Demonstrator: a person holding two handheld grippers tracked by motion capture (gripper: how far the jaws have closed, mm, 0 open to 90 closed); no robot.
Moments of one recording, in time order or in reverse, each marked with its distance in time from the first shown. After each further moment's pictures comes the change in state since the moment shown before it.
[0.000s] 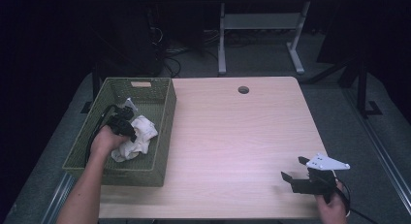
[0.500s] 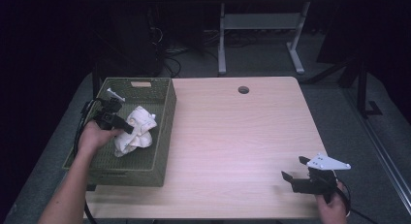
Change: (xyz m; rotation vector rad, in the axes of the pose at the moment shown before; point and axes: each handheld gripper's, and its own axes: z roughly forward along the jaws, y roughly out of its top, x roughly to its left) left arm 0.014 -0.016 -0.051 -0.201 -0.165 -0.032; right arm -0.001 0.000 -0.001 -0.003 -0.010 0.004
